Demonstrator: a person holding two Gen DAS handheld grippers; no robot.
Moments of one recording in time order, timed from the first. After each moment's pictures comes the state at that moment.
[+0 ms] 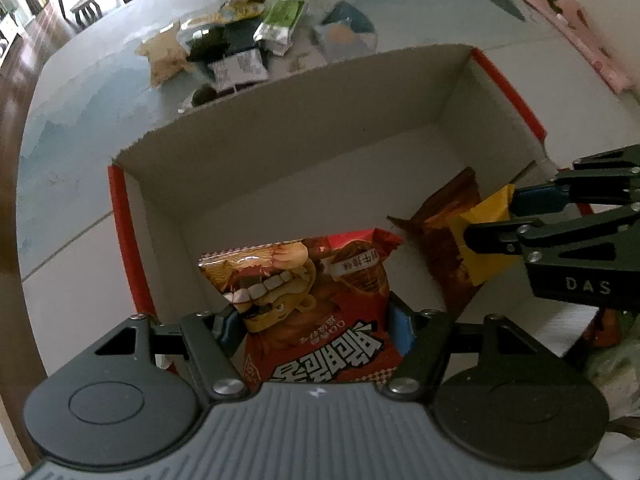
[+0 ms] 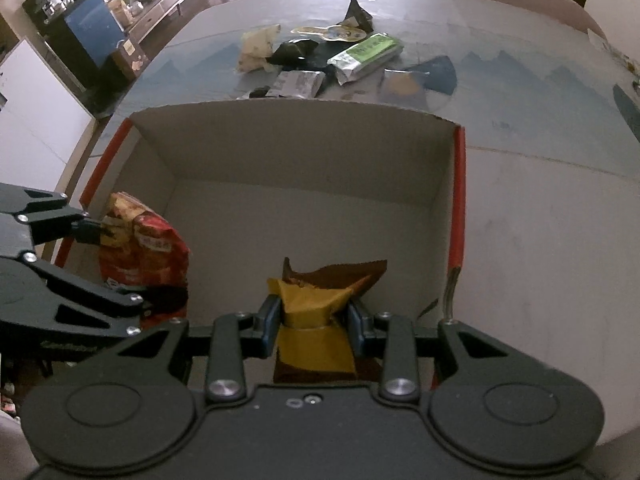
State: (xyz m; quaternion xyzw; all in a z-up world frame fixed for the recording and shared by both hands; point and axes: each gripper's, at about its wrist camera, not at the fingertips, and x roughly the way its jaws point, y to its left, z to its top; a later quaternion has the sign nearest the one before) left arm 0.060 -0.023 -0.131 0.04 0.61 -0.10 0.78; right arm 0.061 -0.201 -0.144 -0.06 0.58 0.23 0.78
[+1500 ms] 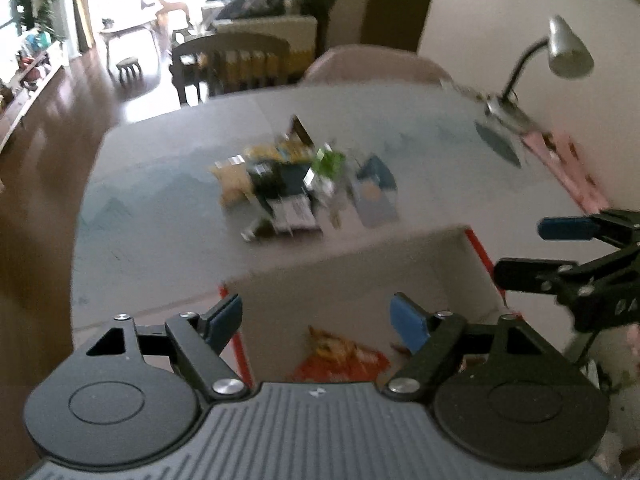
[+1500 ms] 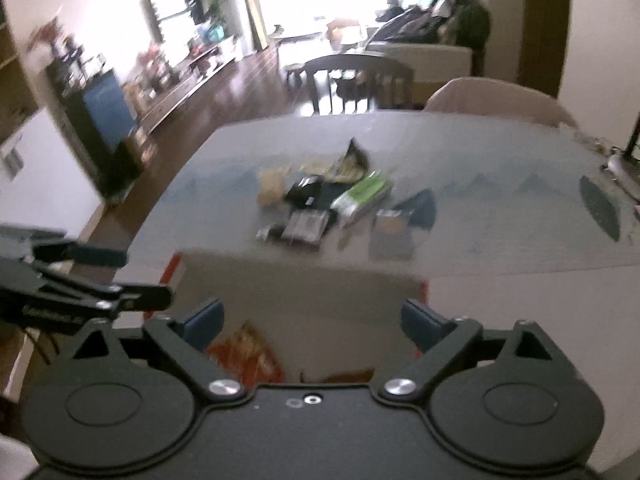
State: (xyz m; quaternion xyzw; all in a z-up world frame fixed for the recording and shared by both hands) left arm 0.050 0.032 -0.022 -0.04 0.46 -0.06 0.88; right arm 0.079 -0.207 -0.036 -0.01 0.44 0.23 0.87
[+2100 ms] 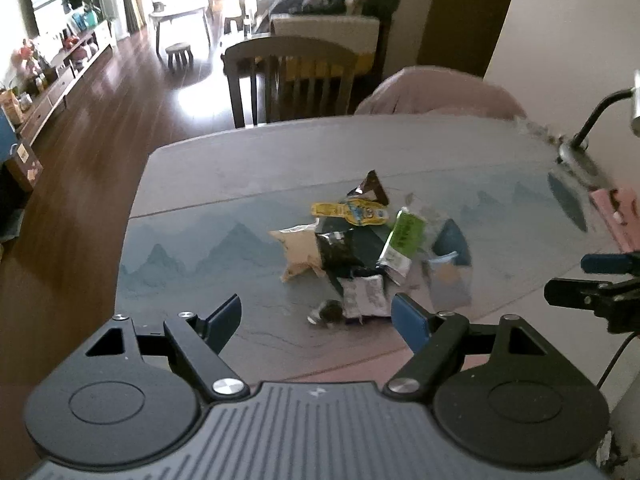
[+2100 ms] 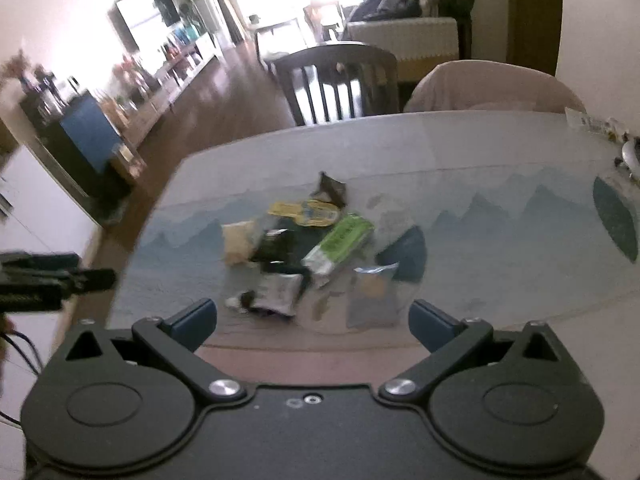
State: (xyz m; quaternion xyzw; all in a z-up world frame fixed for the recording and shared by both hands) left arm 0.186 0.080 -0.008 -0.05 0.49 0.01 0.87; right arm 0.225 -0.199 -0.048 0.00 0.49 0.21 0.84
